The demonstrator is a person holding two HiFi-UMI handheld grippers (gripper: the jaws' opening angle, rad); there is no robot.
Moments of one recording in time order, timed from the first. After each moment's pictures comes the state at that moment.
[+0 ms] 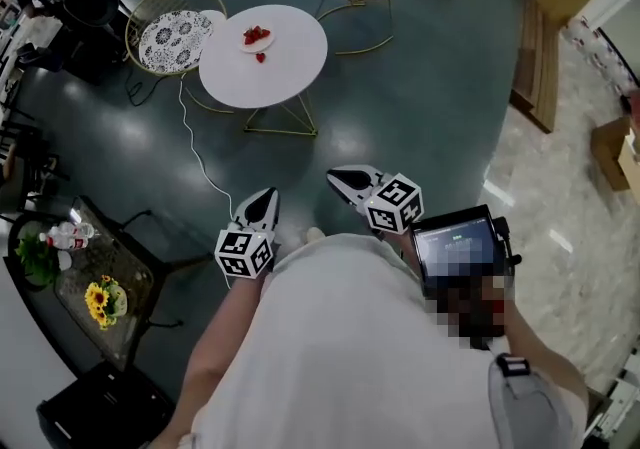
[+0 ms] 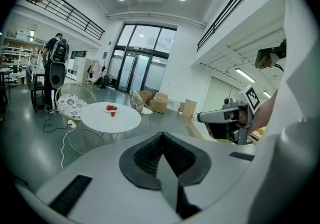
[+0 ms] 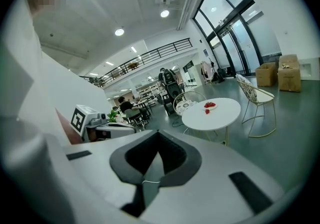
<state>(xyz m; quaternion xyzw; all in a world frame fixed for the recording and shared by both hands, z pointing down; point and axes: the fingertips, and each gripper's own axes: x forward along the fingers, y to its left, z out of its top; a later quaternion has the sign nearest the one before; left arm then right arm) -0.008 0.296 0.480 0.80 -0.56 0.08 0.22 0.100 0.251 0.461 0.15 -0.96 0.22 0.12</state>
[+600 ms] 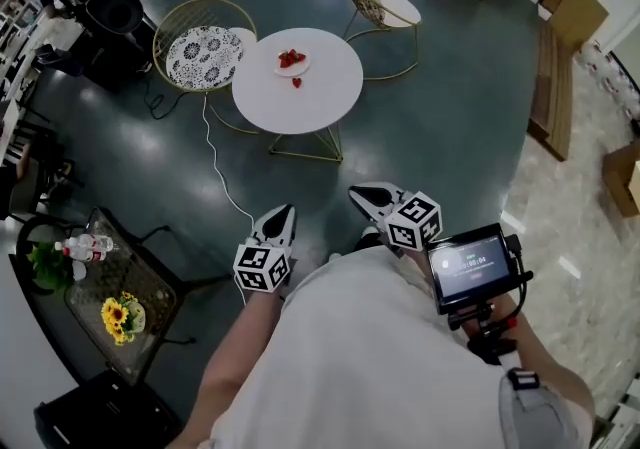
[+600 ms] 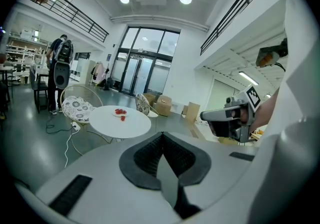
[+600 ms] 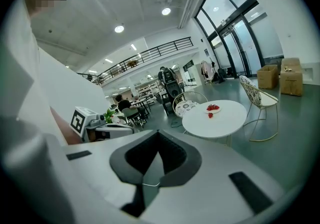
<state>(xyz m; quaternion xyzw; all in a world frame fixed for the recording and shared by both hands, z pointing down) -0.072 0.276 0.485 0.79 -0.57 0.07 0.22 0.048 0.225 0.459 0.16 -0.95 0.21 0.13</state>
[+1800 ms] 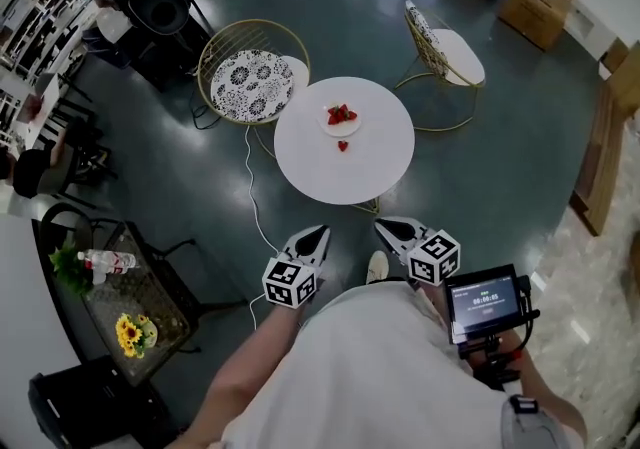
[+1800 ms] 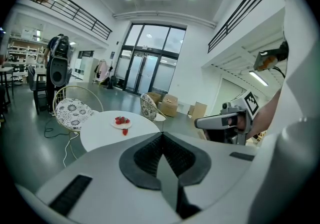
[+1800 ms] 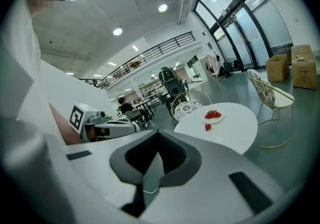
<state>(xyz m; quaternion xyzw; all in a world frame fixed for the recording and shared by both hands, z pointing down) -0.100 0.096 0.478 0.77 -0.58 0.07 0.24 -0.002 0.048 0.473 0.11 -0.96 0.24 0.13</state>
